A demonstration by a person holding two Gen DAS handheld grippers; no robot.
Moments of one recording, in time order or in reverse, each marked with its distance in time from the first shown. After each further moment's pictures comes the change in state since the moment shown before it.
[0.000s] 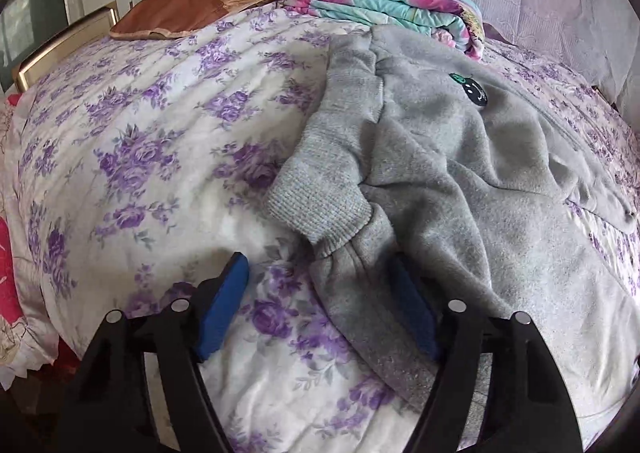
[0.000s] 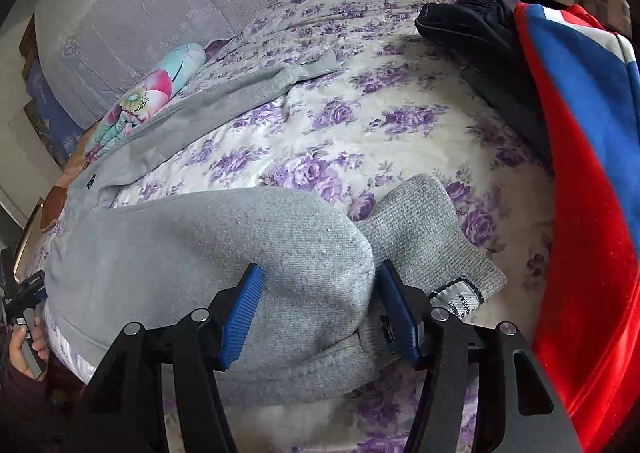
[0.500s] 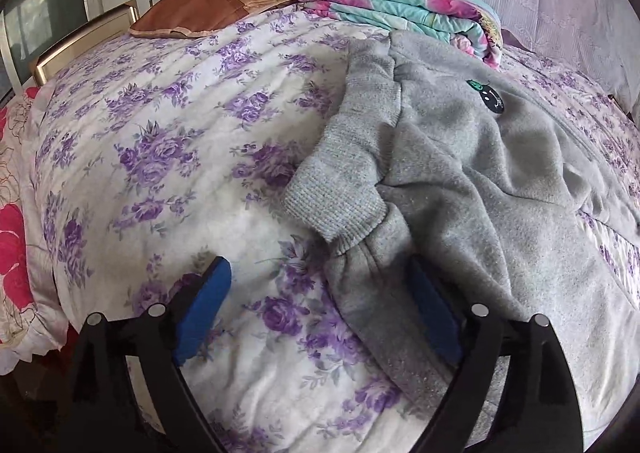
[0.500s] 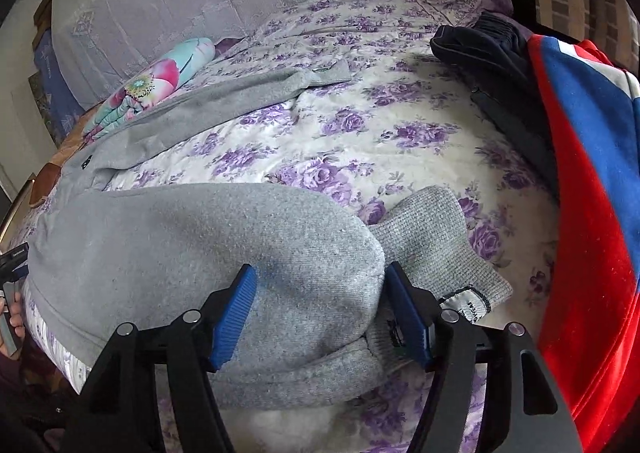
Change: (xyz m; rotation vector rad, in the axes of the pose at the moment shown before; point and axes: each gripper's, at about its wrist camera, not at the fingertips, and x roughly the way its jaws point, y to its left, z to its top) left arm -0.004 0.005 0.000 -0.047 -0.001 0.061; right arm 0.002 0.008 -0.006 -0.070 -0.012 -0.029
